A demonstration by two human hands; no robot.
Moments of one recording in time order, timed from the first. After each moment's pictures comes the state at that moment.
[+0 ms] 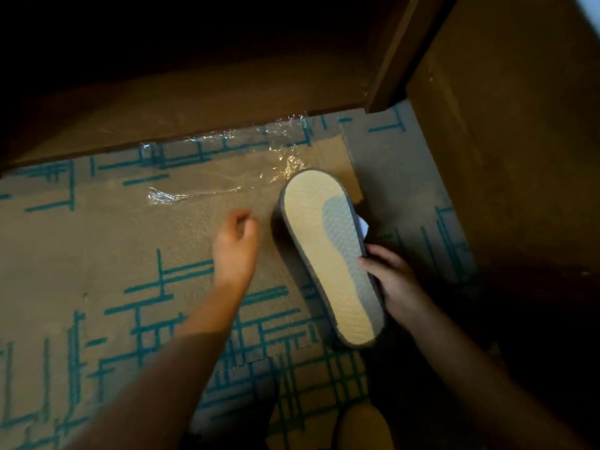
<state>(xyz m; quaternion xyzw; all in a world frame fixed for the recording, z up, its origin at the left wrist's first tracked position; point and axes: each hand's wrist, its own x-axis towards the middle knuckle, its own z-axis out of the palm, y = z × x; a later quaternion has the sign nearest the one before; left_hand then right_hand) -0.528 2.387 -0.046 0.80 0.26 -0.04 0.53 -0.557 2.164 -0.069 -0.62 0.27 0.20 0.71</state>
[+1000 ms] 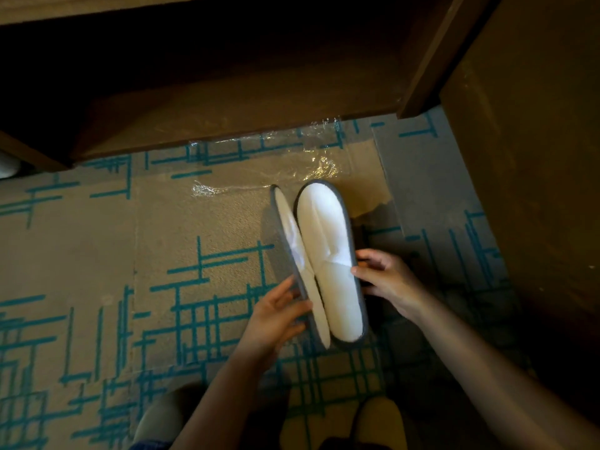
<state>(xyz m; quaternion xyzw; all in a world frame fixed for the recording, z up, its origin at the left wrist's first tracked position) -0.632 2.385 -0.043 0.55 0.32 -0.26 0.73 -0.559 2.195 -0.066 -0.65 0.19 0.34 0.65</state>
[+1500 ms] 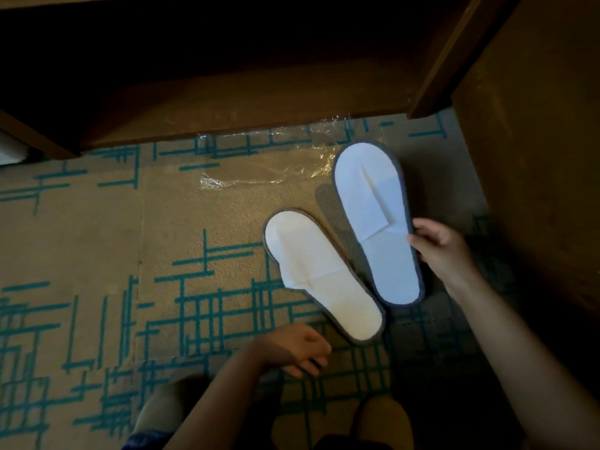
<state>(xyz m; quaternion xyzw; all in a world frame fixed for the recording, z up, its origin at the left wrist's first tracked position) -0.642 2.384 -0.058 0.65 0.12 -0.59 0.46 -0.529 2.158 -0.034 -0.79 0.20 0.17 0.55</state>
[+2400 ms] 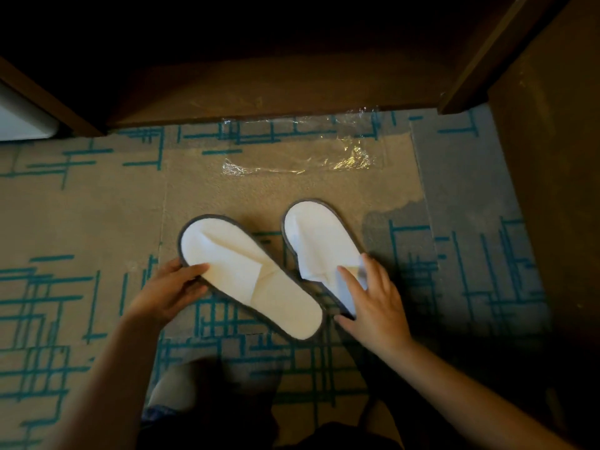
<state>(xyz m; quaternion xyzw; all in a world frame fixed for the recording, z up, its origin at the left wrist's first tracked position) -0.637 2.558 -0.056 0.55 0.49 -0.18 0.65 -0.622 2.236 -0.085 -0.96 -0.16 0.22 0.11</state>
